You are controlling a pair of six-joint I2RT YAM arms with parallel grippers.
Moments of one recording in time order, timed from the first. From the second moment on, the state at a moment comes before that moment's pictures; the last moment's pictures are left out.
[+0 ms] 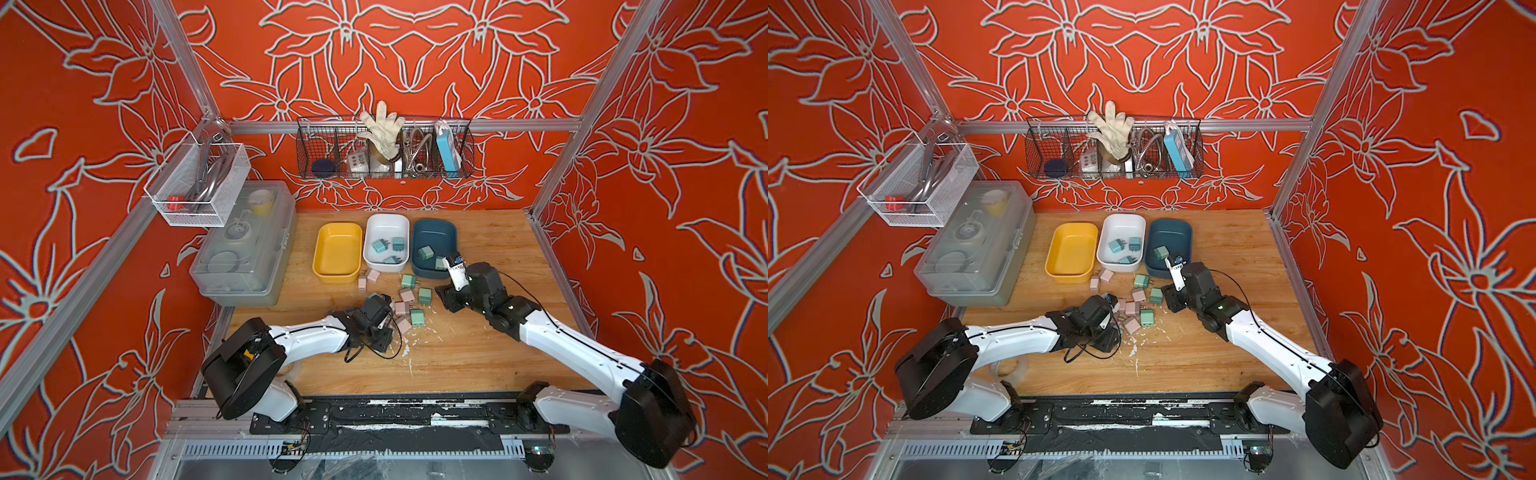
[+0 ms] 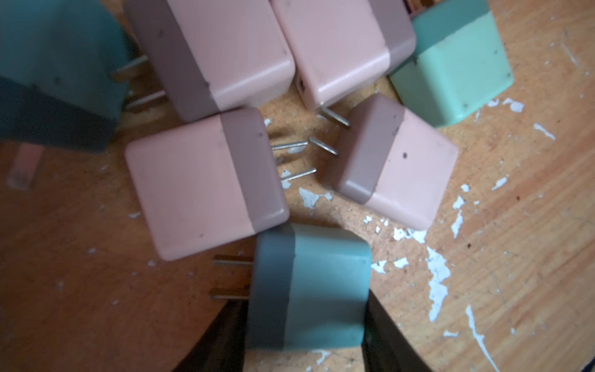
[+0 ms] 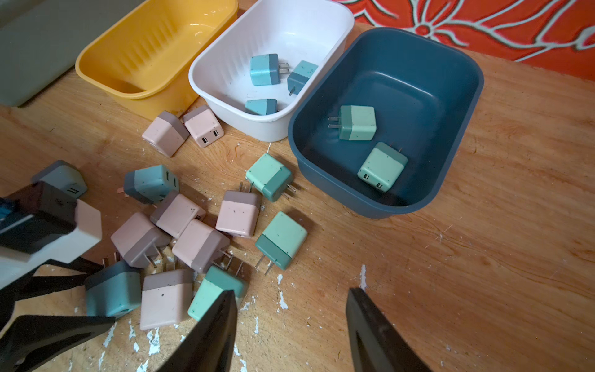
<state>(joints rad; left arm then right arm) -0.76 1.47 0.68 -0.28 0.02 -0.38 0.61 1.18 0.75 -0.22 0.04 0.08</state>
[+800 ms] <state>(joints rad) -0.70 1.20 0.78 -0.44 -0.04 -0.37 0.61 1.21 0.75 -0.22 -0.03 0.11</state>
